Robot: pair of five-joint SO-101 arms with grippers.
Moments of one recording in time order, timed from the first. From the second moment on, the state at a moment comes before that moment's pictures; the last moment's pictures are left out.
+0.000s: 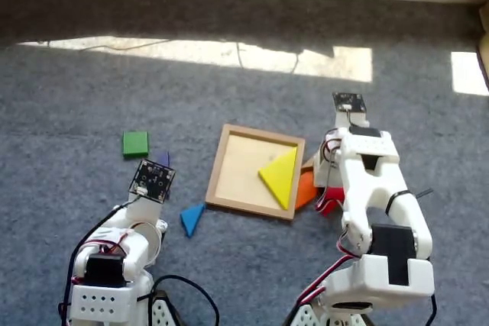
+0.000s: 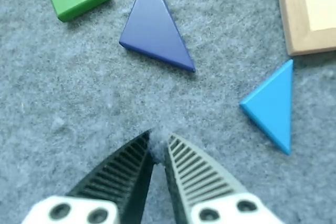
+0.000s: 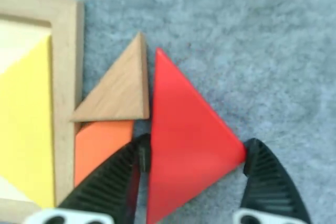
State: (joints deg) left arm -2.5 -102.3 96.0 74.9 -11.0; right arm -2.6 0.3 35.8 55.6 6.4
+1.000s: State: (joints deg) left arm -2.5 -102.3 96.0 74.9 -11.0; right arm -20.9 -27.4 50.5 56.2 21.1
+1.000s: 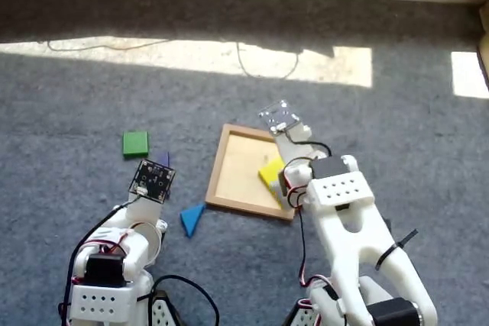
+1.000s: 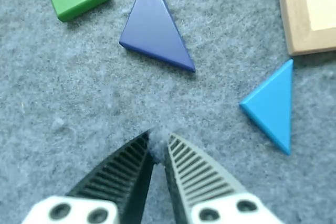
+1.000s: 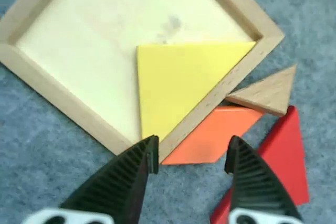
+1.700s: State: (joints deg) left arm -2.5 -102.3 96.0 74.9 -11.0; right arm -4.7 -19.3 52.5 48.9 2.1
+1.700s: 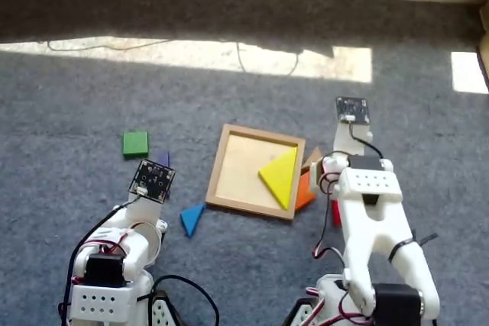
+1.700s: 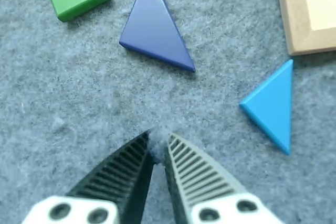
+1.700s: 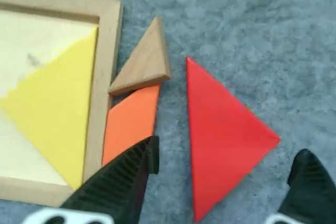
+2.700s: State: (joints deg) left arm -2.5 -102.3 96.0 74.9 -11.0; right arm -2.5 -0.6 41.3 51.3 9.6
